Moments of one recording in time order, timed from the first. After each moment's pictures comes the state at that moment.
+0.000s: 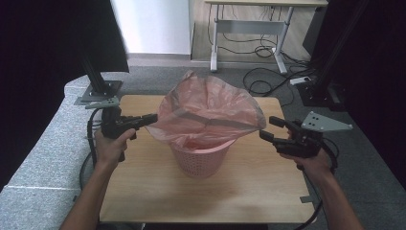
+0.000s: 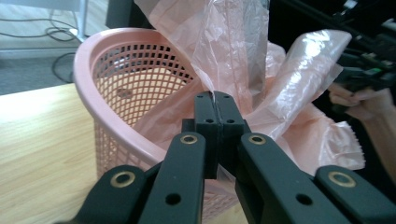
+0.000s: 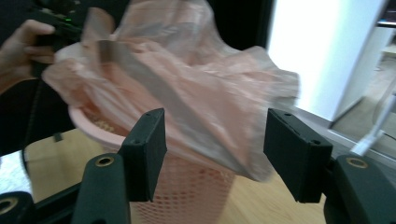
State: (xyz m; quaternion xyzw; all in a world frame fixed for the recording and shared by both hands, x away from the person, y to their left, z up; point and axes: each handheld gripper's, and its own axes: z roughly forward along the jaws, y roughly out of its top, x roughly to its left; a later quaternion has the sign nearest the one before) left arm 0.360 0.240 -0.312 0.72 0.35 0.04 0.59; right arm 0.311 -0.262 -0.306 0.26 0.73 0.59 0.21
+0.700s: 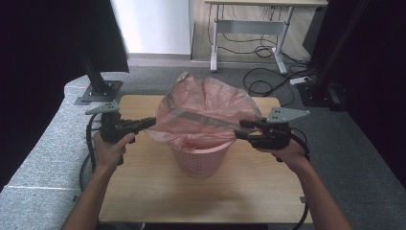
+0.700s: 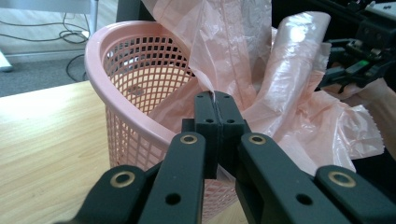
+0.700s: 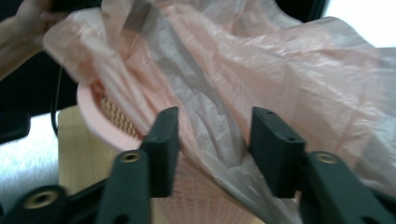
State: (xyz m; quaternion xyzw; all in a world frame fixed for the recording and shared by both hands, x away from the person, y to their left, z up) left arm 0.354 0.243 -0.320 0.73 0.35 0.05 0.59; right arm 0.350 -0.211 -0.322 0.21 0.79 0.55 0.15
